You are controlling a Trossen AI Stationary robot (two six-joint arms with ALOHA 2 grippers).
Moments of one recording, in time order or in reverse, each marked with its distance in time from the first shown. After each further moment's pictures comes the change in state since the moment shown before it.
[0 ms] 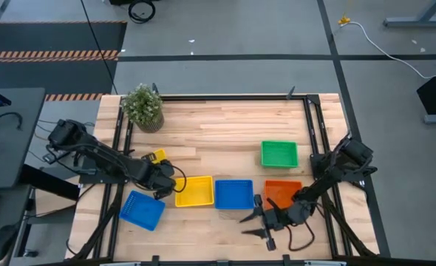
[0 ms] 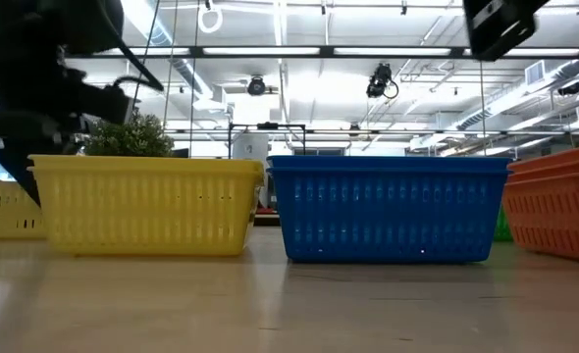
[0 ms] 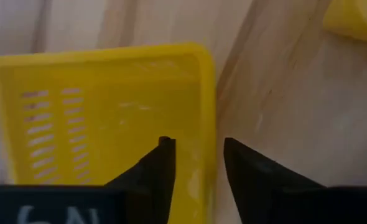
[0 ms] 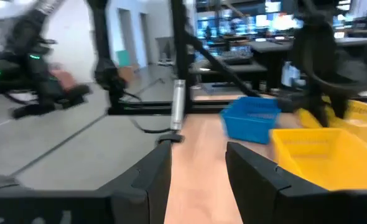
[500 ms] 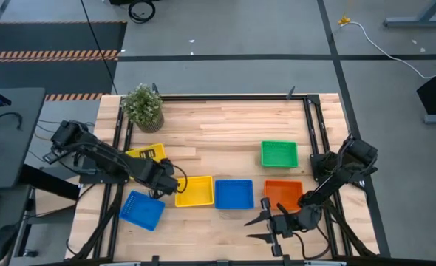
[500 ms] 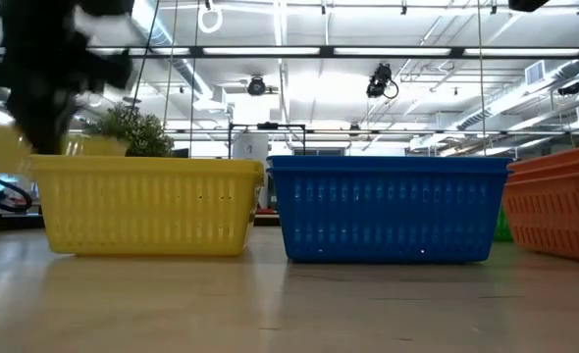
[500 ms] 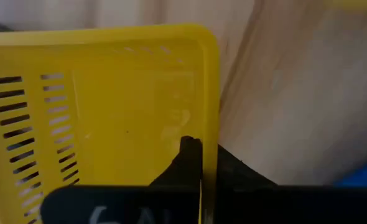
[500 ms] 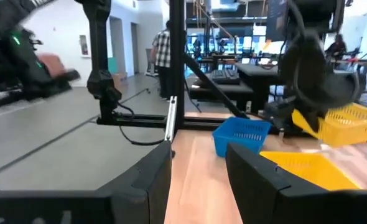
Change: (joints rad) left arm 0.000 0.047 0.220 -0.346 0.009 0.074; right arm 0.091 -0.031 0.024 0.021 0.138 -0.139
